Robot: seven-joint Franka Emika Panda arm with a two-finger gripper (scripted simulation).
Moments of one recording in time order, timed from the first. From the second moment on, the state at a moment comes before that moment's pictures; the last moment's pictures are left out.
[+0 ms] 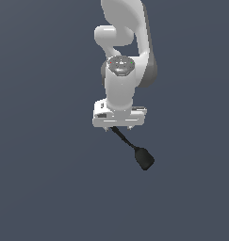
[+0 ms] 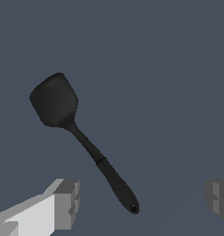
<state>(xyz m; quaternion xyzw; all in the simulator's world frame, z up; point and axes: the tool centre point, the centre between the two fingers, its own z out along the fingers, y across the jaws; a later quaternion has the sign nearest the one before) 0.000 0.017 0.170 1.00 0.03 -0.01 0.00</state>
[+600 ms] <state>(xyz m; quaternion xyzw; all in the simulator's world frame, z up) 0.005 -0.003 0.167 1.00 -0.01 0.00 0.00</state>
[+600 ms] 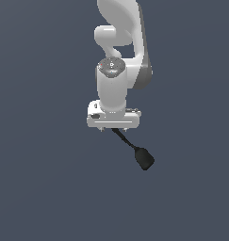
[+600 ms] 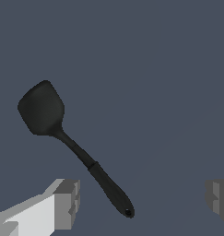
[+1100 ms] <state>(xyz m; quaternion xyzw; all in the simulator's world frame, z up) 0.005 0.004 0.158 1.00 0.03 0.00 0.00</state>
